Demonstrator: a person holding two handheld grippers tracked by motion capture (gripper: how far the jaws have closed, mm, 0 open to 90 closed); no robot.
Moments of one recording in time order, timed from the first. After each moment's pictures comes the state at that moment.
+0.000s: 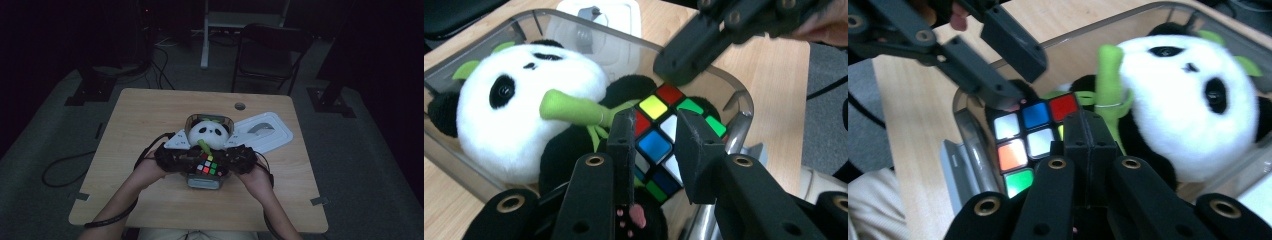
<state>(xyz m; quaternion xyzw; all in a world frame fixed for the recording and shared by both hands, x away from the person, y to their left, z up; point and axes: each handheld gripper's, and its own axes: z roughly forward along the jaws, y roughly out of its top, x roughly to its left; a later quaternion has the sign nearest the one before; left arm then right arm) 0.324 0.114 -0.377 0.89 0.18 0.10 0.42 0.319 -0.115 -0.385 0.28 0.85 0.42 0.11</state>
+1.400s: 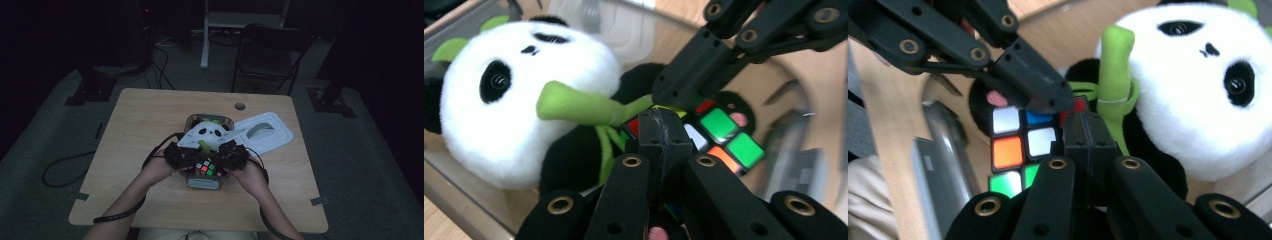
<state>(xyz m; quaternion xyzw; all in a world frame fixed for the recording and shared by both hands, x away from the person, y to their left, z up) 0.338 0.101 -0.395 0.89 0.20 0.10 0.40 0.335 -0.098 -0.395 0.29 0.87 0.38 0.09</state>
